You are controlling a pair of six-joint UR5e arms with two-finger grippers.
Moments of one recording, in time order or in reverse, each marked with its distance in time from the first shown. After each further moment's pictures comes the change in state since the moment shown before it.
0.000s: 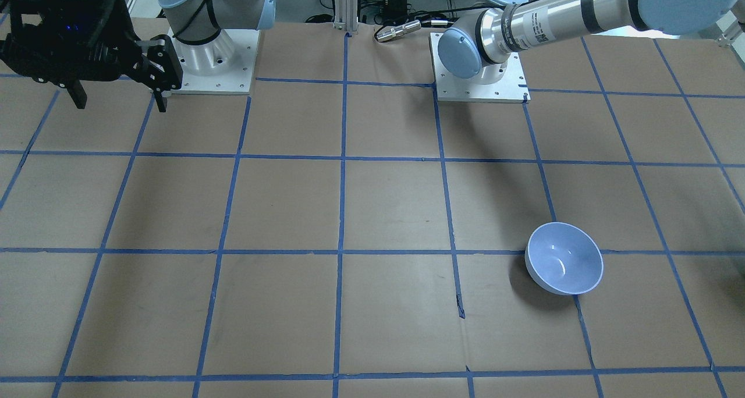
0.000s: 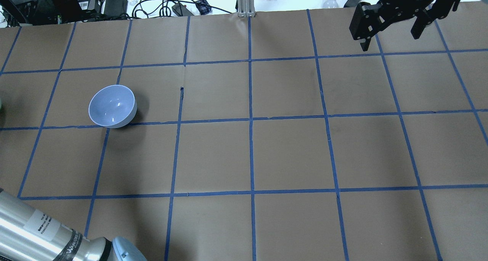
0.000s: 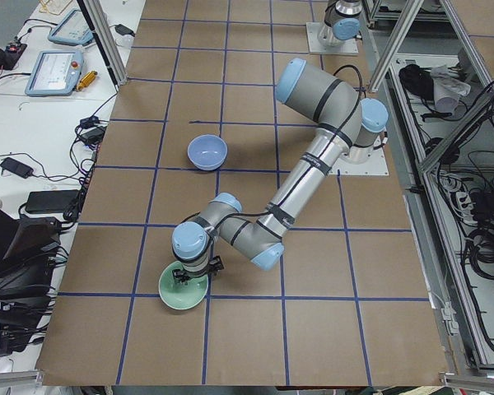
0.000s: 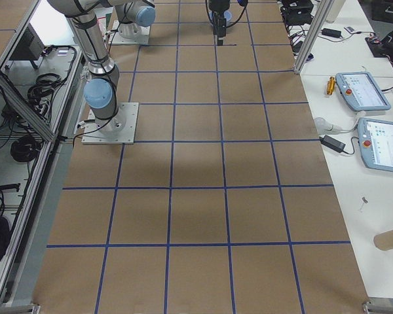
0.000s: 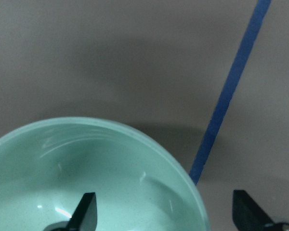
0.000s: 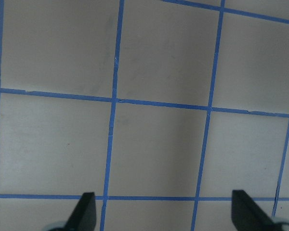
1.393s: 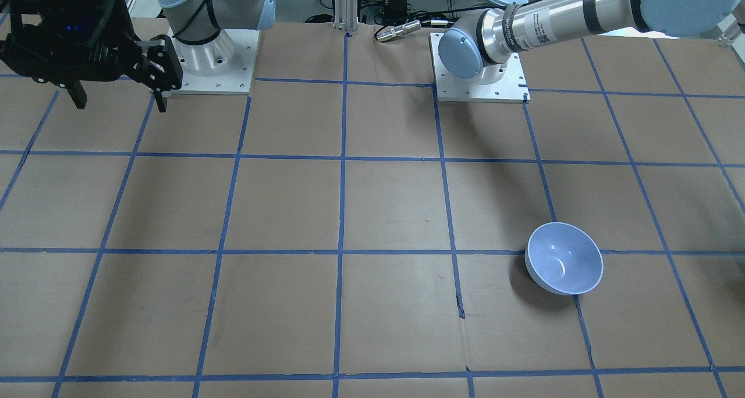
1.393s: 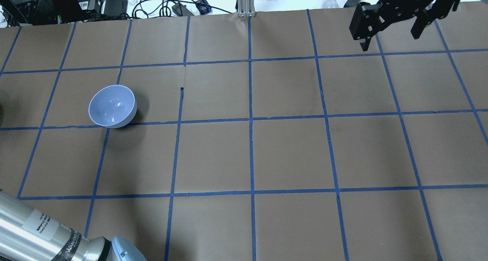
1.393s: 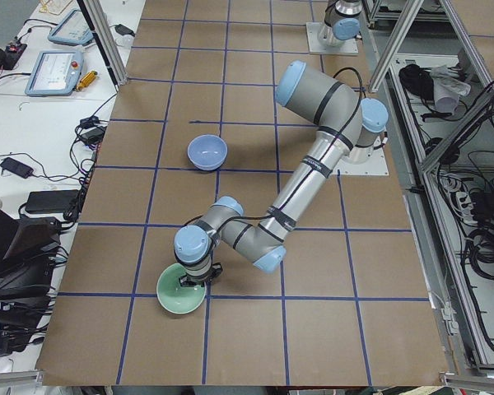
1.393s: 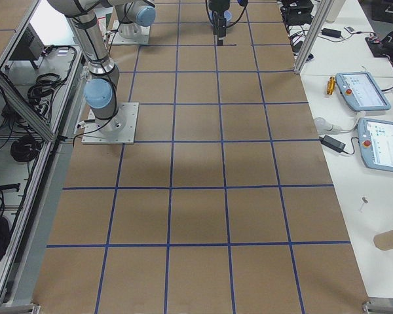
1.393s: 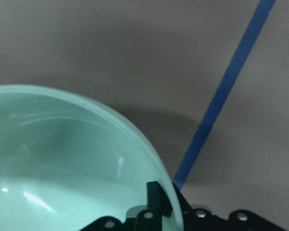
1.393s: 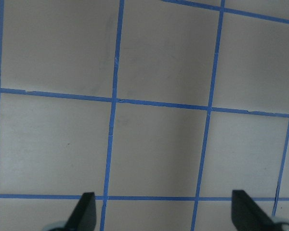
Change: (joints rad) left arm 0.010 -0.010 0.000 0.016 0.019 -0.042; right arm 0.000 0.000 0.000 0.000 0.000 0.000
